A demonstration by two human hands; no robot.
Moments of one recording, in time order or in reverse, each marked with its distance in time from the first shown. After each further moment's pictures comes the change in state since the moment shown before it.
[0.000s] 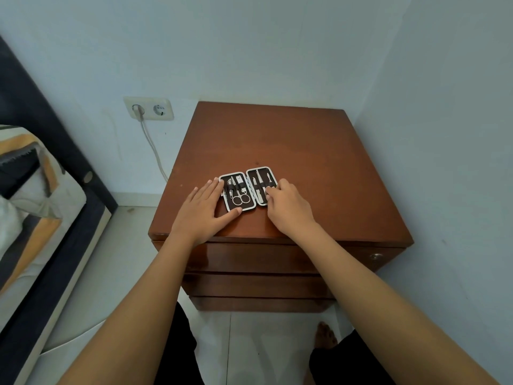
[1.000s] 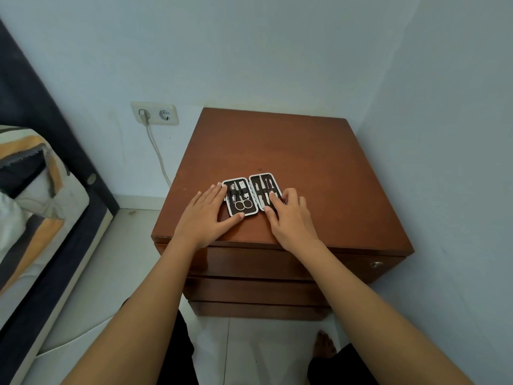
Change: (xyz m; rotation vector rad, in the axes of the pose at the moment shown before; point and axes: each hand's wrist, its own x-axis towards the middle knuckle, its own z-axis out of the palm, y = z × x) left_hand -0.001 0.001 -0.001 0.006 -0.002 -0.001; right_hand -0.014 0.012 0.016 -0.003 0.095 -0.027
